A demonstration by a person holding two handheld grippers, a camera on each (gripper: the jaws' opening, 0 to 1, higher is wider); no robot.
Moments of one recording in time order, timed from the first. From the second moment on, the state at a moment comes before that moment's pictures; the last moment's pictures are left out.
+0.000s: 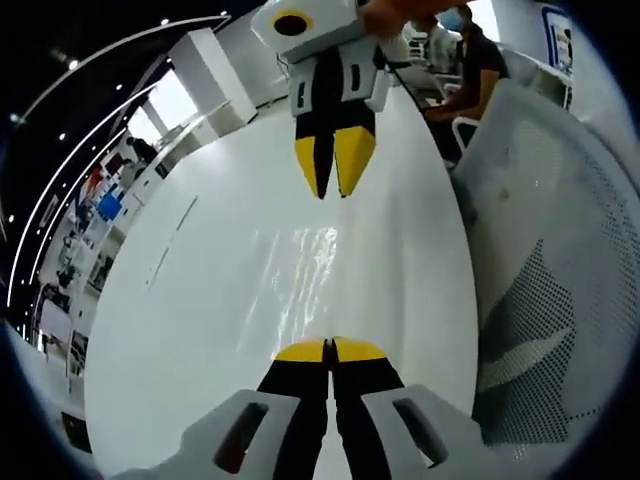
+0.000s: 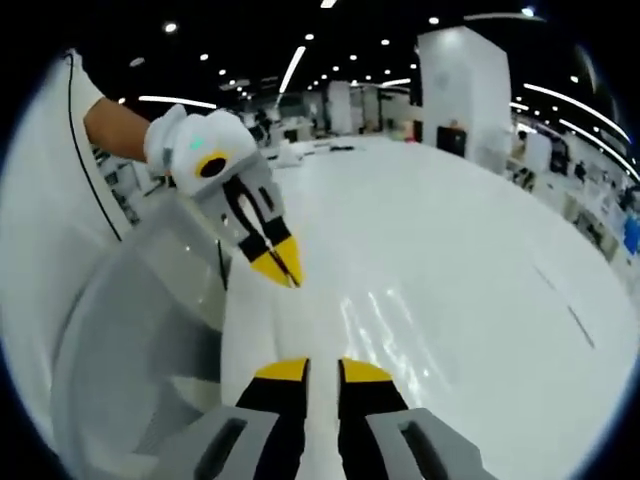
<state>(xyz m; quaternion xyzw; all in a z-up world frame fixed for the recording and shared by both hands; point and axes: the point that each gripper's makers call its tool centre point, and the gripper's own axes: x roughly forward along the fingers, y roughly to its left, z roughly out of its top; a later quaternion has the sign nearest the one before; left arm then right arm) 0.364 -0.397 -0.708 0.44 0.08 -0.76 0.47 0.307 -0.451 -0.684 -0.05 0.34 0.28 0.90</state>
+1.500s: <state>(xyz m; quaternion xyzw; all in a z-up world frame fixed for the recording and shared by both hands) 0.360 -0.398 -0.709 0.43 0.08 -0.77 0.47 0.310 -0.430 -0.730 -0.02 0.43 0.31 0.85</state>
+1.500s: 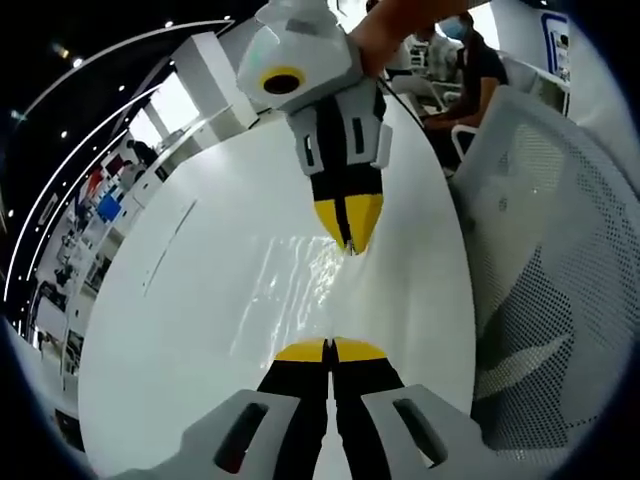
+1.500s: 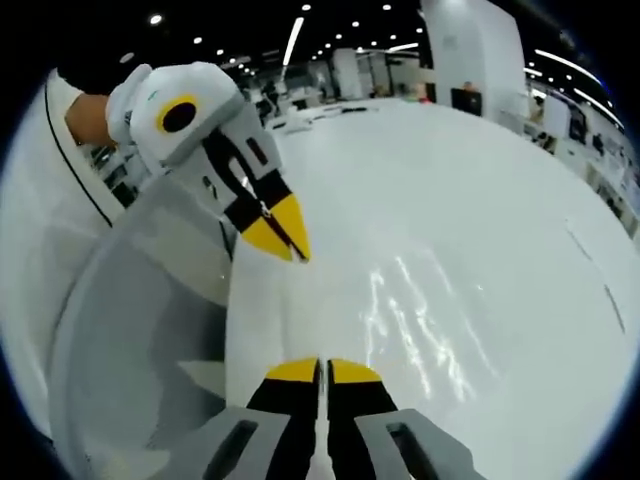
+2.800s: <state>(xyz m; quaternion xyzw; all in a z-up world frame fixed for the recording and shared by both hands) 0.340 -0.411 -0.714 0.47 0.04 -0.78 0.42 0.340 -0.431 -0.703 -0.09 0.39 0.30 0.87</state>
